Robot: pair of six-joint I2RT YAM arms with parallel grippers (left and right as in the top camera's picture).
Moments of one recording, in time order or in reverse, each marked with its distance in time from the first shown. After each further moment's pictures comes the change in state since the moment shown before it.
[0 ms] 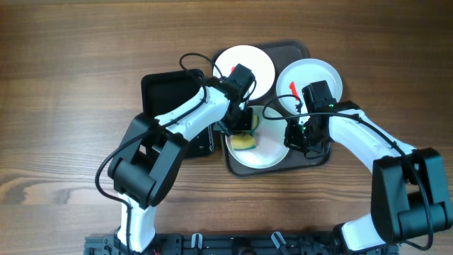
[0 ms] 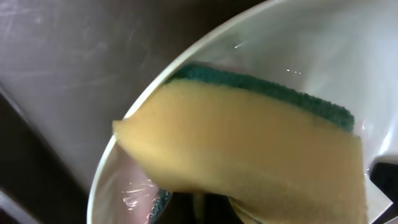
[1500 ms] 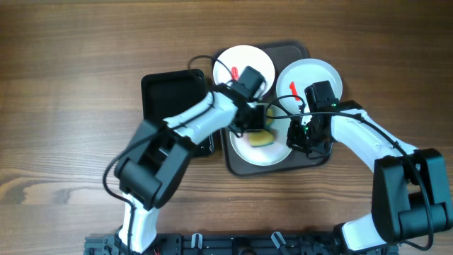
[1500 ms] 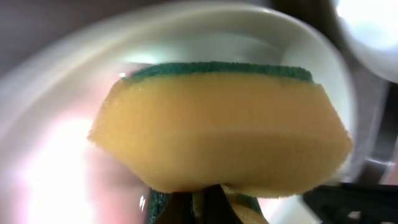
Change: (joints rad) left arm -0.081 0.018 -0.016 0.212 0.086 -0.116; right arm -0.013 0.000 0.000 -0.016 0.010 0.000
